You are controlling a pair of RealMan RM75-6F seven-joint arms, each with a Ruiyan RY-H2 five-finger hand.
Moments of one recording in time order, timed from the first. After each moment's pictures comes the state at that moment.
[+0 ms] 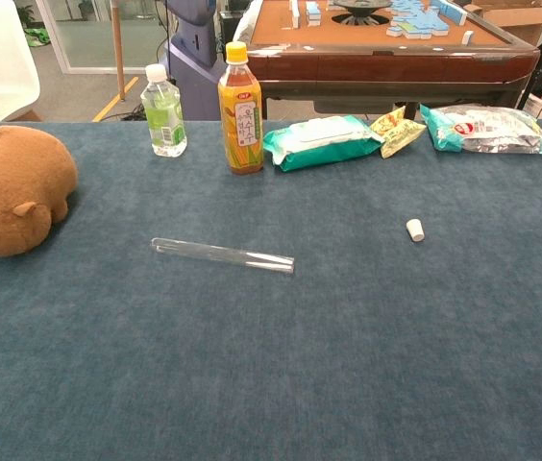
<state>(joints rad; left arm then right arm) -0.09 -1.19 -0.07 -1.76 1.47 1.52 0.21 0.13 -1.04 0.13 -1.71 -1.39 1.41 -0.05</state>
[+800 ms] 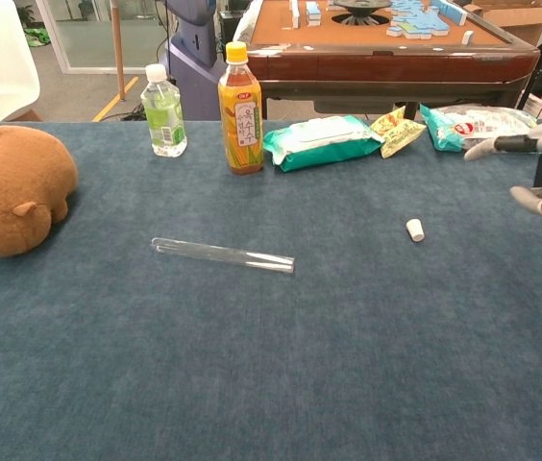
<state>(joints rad) -0.07 -1.19 -0.05 -1.77 1.49 1.53 0.22 0.59 -1.21 0.18 -1.68 -0.96 0.81 -0.36</state>
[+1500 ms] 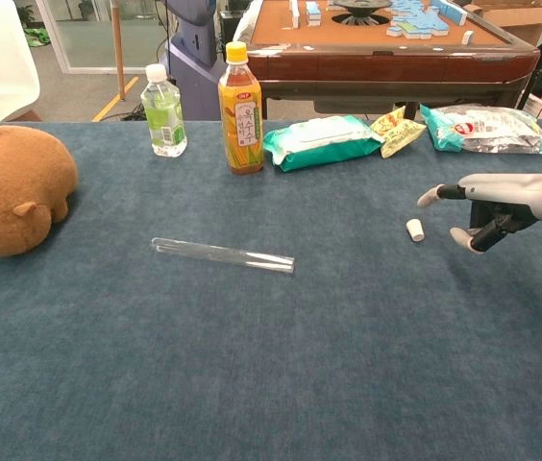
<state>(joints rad) -0.07 -1.20 -0.05 -1.76 1.49 1.53 0.22 0.75 -1.42 0.13 -1.45 -0.73 0.70 -0.38</state>
